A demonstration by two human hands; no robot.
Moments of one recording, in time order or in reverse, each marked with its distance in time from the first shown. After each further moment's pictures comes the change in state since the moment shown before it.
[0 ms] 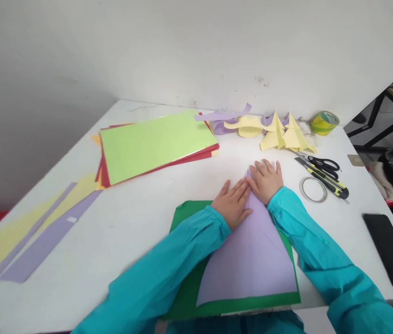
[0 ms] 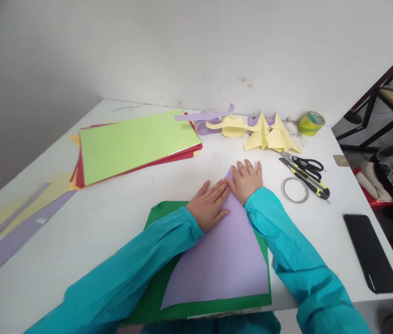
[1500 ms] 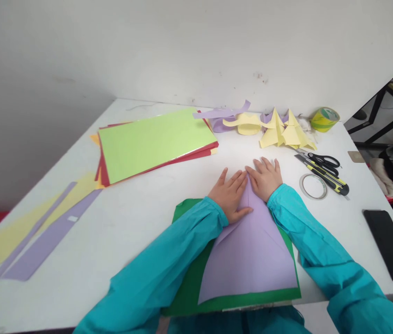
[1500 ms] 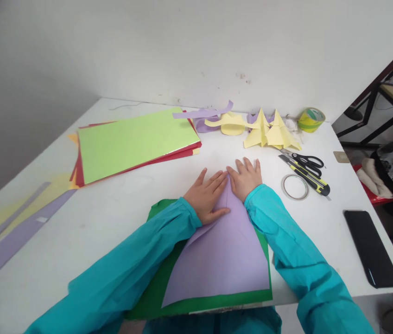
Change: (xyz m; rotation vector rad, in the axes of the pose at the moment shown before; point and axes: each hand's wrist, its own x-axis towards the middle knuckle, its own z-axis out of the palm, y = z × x) left_hand 0.007 -0.017 -0.005 0.025 0.080 0.057; right_hand -0.001 0.000 0.004 -0.005 0.007 -0.024
